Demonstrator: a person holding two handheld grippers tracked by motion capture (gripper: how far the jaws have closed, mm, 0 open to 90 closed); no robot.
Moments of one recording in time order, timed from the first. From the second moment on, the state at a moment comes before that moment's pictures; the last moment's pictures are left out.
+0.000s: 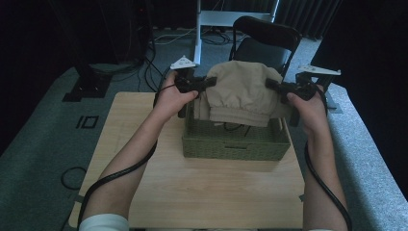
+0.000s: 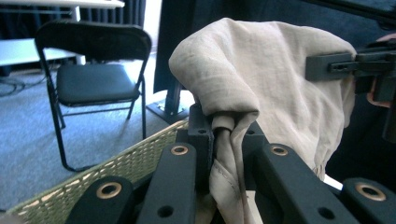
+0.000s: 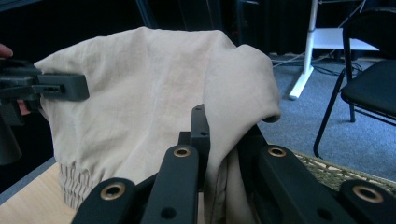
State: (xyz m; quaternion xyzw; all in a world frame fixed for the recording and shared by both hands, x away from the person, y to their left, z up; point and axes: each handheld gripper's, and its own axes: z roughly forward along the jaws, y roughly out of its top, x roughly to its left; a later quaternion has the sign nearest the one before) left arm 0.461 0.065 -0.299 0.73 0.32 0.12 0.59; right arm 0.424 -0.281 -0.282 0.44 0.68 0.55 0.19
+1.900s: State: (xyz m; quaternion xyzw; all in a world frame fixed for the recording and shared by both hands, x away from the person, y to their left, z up) left arm 0.535 0.025 -0.481 0.78 0.45 0.10 0.42; right arm 0.534 -0.269 -0.487 0.57 0.73 0.36 0.13
